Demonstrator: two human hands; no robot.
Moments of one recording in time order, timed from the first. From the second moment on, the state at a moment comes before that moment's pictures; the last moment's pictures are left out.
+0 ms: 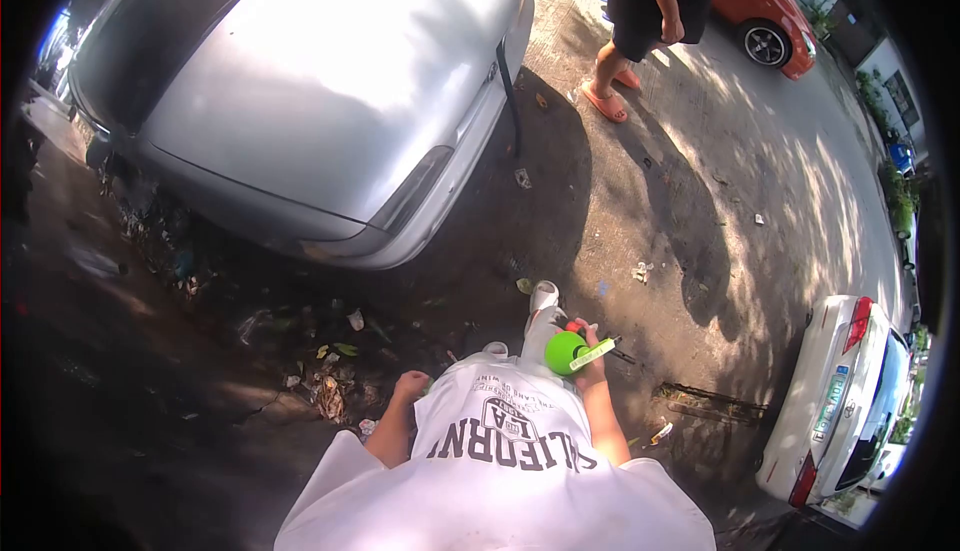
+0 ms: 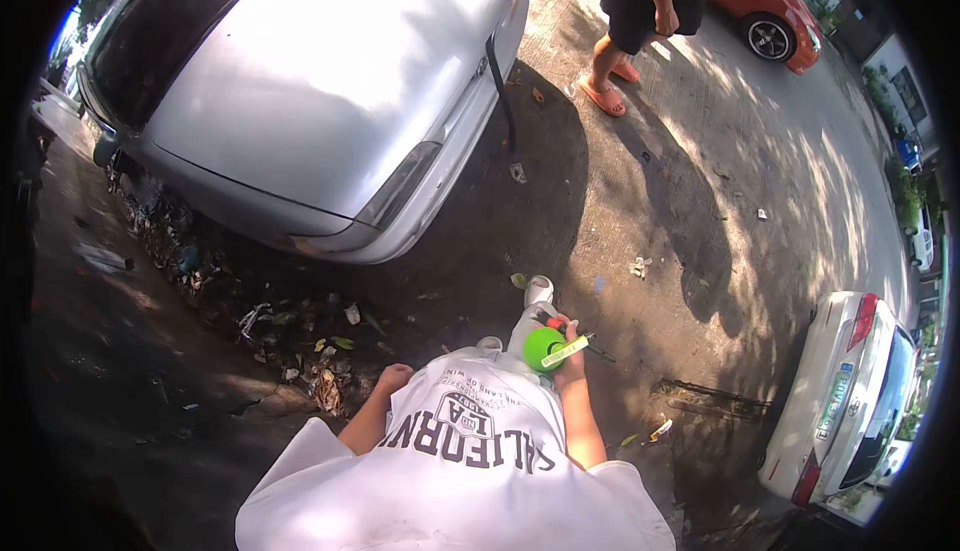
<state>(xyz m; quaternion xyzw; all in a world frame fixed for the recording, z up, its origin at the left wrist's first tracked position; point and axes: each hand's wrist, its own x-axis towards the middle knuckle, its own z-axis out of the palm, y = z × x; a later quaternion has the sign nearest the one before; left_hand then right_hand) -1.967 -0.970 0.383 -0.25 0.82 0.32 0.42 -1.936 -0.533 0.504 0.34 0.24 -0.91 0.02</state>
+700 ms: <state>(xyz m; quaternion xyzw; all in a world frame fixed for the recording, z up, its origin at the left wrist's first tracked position) -2.263 -0.596 0.643 0.13 0.84 0.48 0.23 -2.271 -0.424 0.498 0.06 0.72 -0.65 0.23</state>
